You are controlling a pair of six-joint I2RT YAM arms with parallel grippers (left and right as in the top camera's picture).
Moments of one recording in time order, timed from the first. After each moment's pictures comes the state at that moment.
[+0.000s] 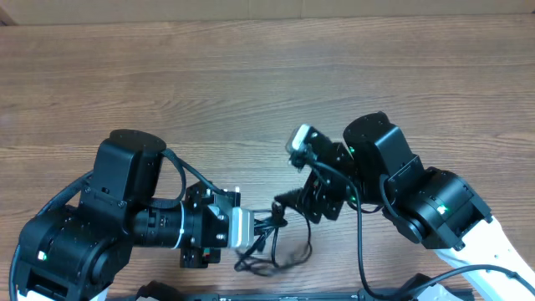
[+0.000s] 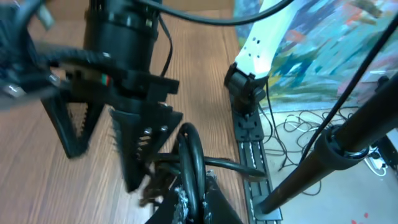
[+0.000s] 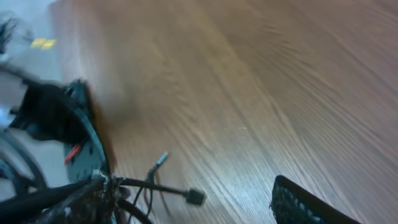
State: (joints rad) left arm -0.40 1.05 1.56 -1.46 0.92 0.92; right arm 0.67 1.15 1.28 -0.92 -0.45 -0.25
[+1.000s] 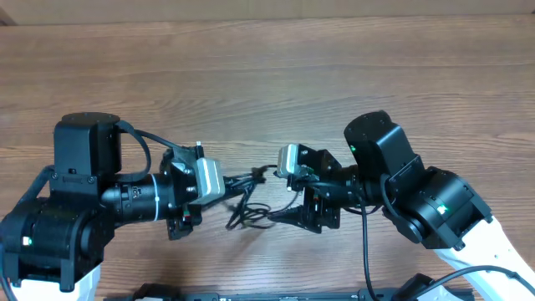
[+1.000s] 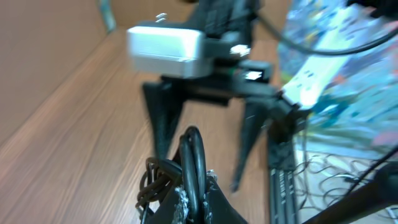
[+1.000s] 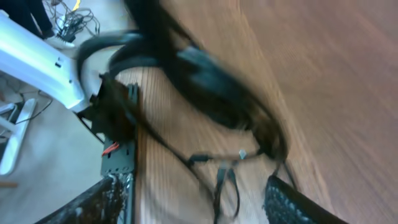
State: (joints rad) left arm -0.14 1.08 1.56 -1.40 1.06 0.86; right arm 0.67 1.15 1.28 -0.84 -0.69 -0.43
